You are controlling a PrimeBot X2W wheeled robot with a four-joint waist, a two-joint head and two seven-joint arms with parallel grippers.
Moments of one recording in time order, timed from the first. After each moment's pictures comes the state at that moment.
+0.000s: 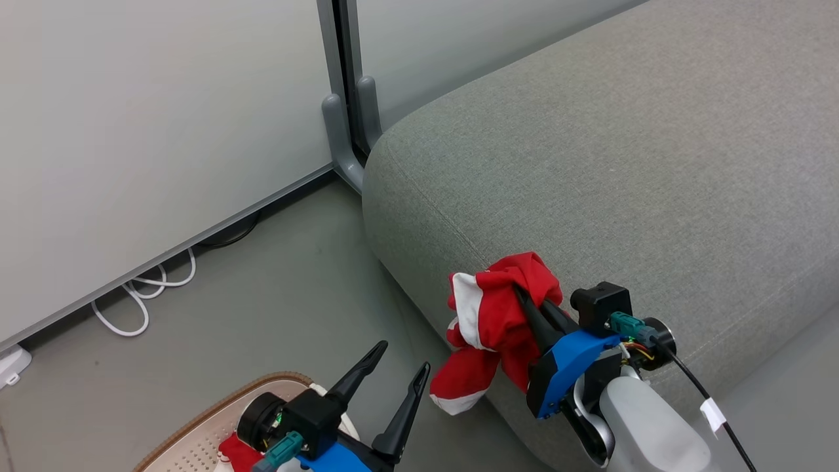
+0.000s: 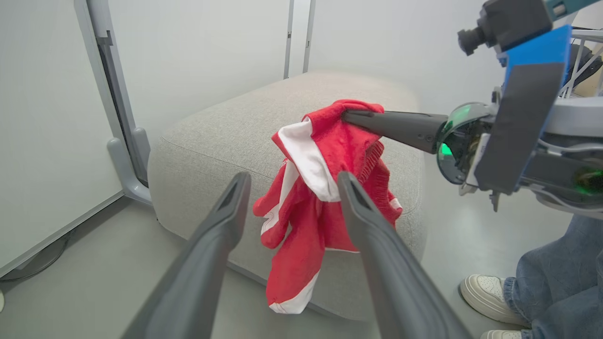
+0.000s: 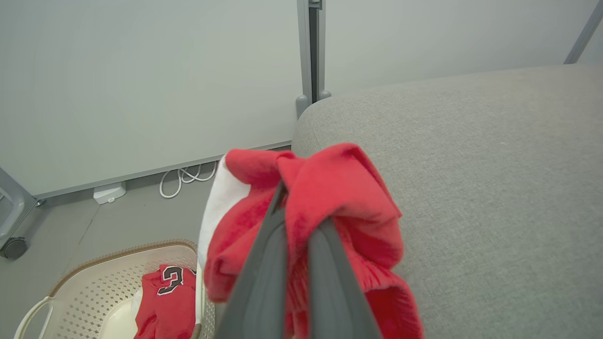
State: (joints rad) left arm -0.22 0.12 -0.57 0.33 -0.31 -0.13 -0.26; right arm -0.48 -0.05 0.36 0.74 0.21 0.13 -0.17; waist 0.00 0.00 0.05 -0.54
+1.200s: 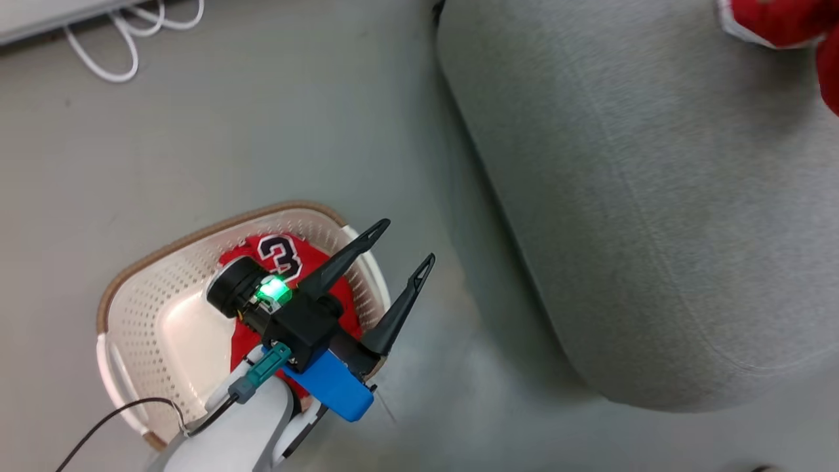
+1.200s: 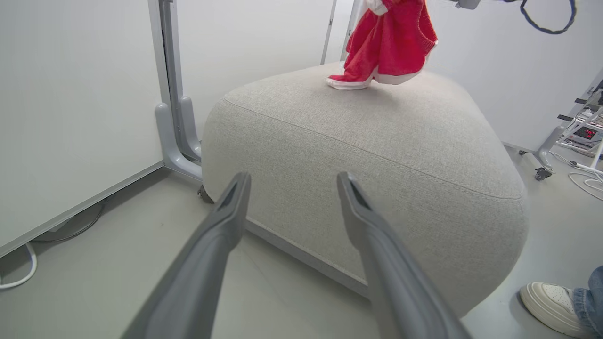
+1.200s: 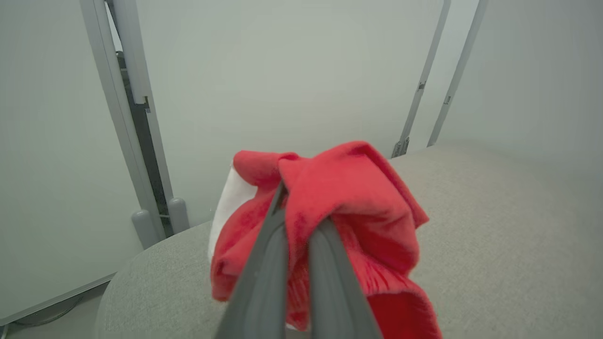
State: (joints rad) left arm -0.51 0.26 -0.66 0.21 -0.24 -0.13 -0.26; right arm -1.10 -0.30 -0.39 0.87 0.01 0.13 -0.17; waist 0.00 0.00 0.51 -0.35
